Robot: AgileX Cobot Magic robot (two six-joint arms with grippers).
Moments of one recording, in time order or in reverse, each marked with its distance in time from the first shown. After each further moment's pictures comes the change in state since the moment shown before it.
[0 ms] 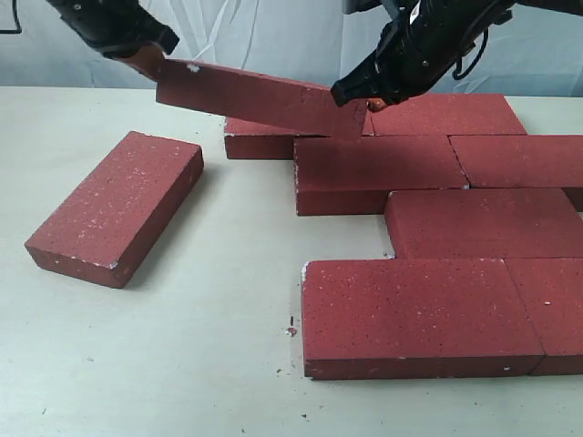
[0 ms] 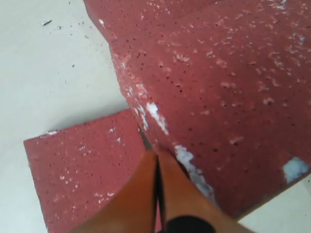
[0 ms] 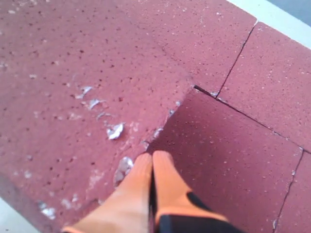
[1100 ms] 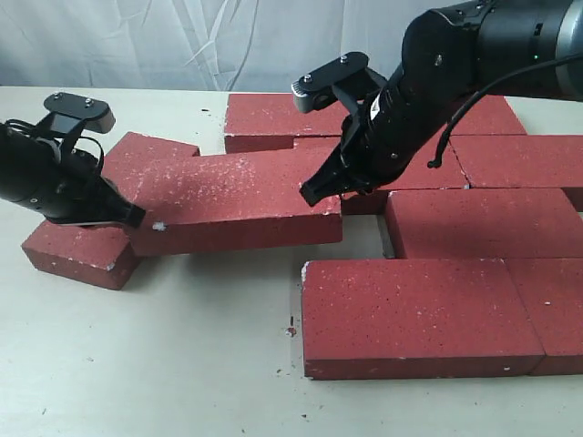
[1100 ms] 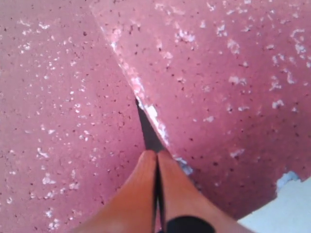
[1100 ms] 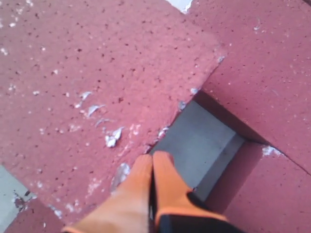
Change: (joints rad) left arm 0.002 -0.361 0.969 -0.297 -0.581 0.314; right arm 0.159 -0.076 0.275 0.016 -0.065 0.005
